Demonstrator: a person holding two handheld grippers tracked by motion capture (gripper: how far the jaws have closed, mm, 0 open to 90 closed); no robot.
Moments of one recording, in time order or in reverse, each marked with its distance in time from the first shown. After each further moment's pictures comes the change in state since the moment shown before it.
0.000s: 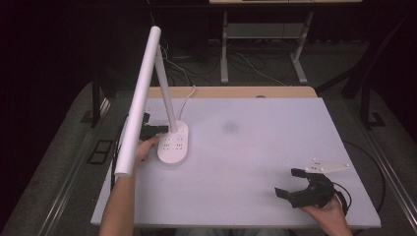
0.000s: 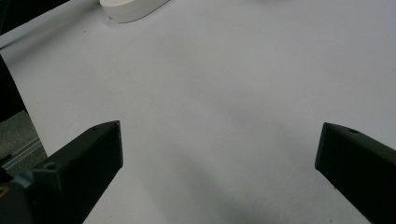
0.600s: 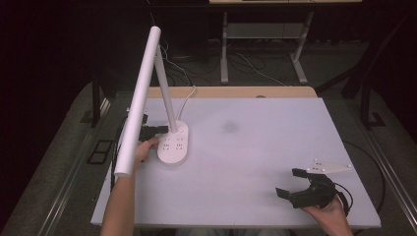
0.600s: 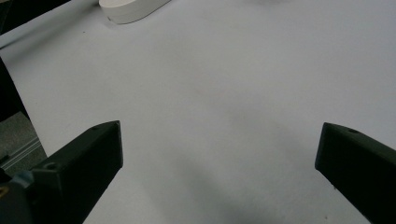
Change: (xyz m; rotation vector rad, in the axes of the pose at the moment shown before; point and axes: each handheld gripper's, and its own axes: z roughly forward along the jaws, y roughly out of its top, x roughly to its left) left arm 0.010 -0.007 0.001 -0.043 -0.061 -0.072; right arm 0.000 -0.001 -0.003 -0.006 -0.007 -0.007
